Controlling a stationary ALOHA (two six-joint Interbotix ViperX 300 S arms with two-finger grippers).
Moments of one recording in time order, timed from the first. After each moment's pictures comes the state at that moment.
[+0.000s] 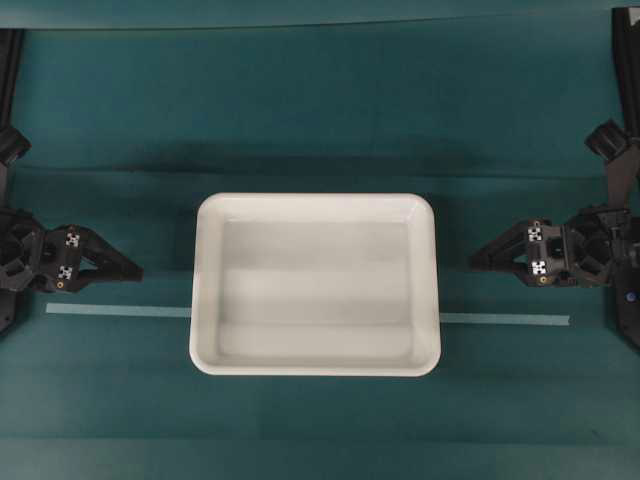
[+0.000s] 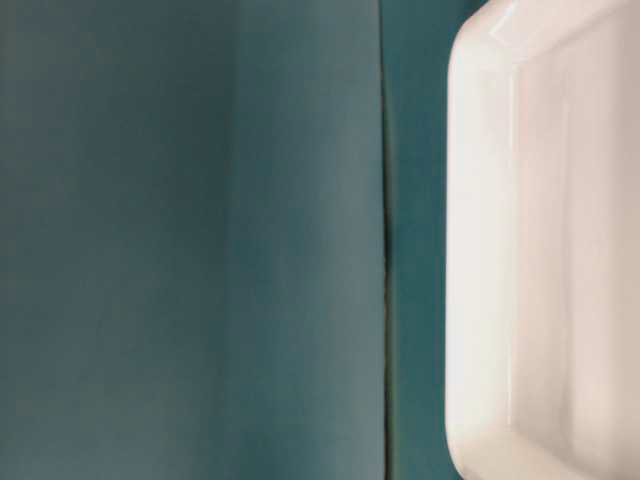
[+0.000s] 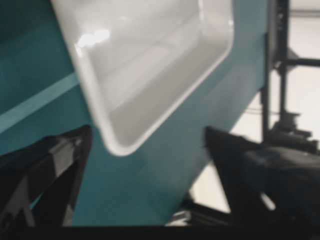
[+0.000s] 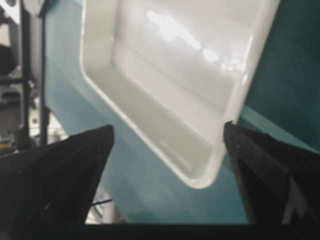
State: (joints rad) left arm -0.02 -0.83 1.26 0.02 0.09 -1.40; right arm -0.03 -0.68 1.24 0.14 -0.01 1.24
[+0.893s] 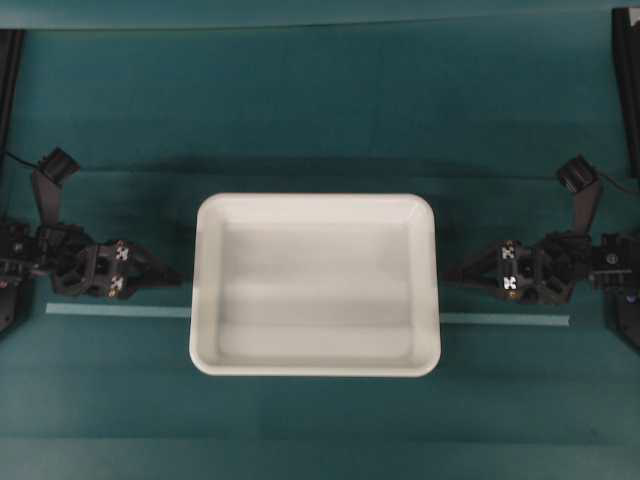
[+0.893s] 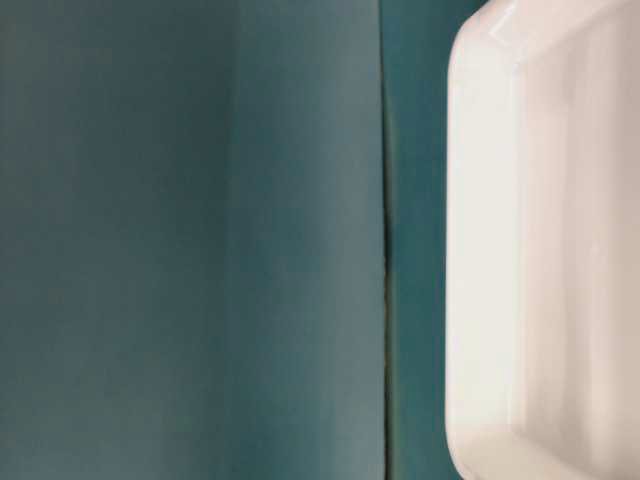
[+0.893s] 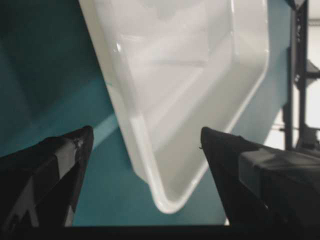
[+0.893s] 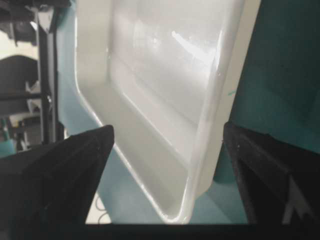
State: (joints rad) left arm 0.03 -0.31 1.34 0.02 -0.55 -1.34; right arm 0.03 -0.23 1.35 0.15 -0.70 1.33
